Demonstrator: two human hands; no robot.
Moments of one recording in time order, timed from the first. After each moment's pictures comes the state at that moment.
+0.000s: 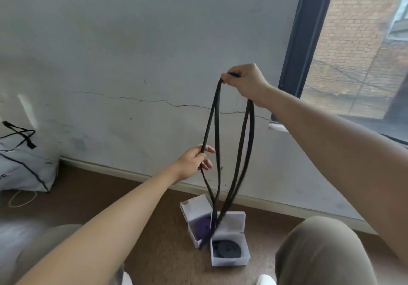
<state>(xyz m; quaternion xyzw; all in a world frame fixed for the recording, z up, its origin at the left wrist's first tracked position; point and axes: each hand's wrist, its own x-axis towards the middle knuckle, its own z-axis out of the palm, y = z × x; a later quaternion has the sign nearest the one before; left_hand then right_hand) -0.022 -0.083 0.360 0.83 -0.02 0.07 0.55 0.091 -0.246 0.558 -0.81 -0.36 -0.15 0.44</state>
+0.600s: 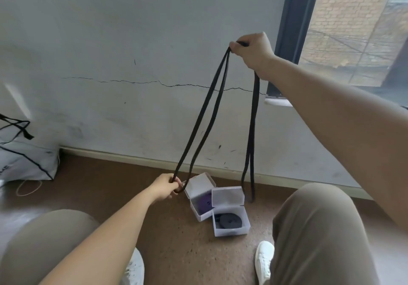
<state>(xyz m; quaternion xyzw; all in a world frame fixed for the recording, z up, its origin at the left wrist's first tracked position) -0.071 -0.042 0.231 0.85 0.19 -0.03 0.49 0.111 -0.273 0.549 -0.82 -0.27 -0.18 0.47</state>
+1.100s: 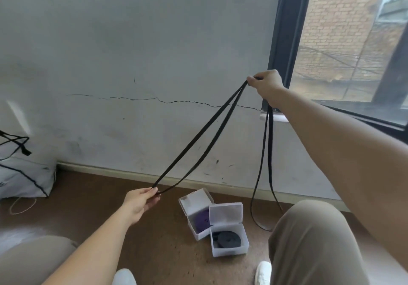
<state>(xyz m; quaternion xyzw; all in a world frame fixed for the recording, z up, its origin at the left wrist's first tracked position) -0.086 0.007 0.218 0.57 0.32 0.10 0.75 0.141 -0.324 0.519 -0.85 -0.16 -0.14 0.48</state>
